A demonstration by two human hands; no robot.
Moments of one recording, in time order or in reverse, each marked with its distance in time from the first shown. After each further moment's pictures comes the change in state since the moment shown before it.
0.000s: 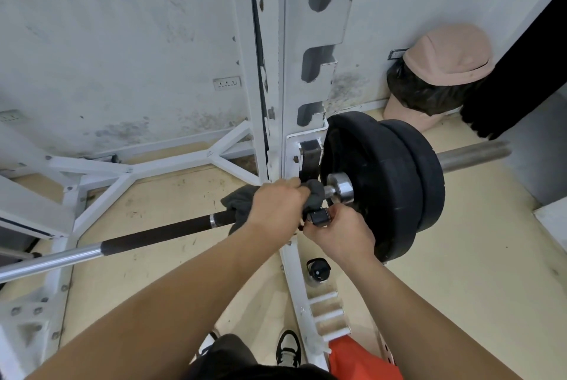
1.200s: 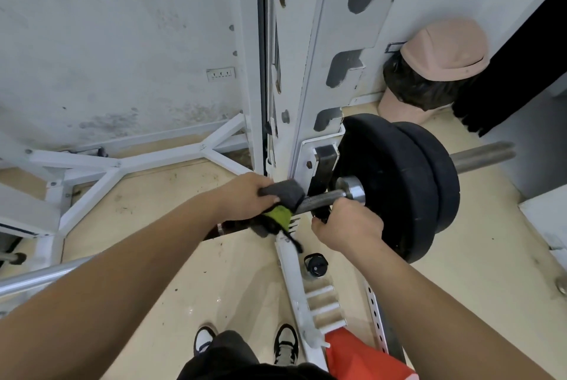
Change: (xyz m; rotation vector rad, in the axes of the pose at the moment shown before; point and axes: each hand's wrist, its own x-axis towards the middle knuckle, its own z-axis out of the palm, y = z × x) left_hand 0.004 -0.105 -0.023 -0.618 -0.370 -0.112; right_hand 0.019 -0.043 -0.005 -0.524 -0.048 -0.018
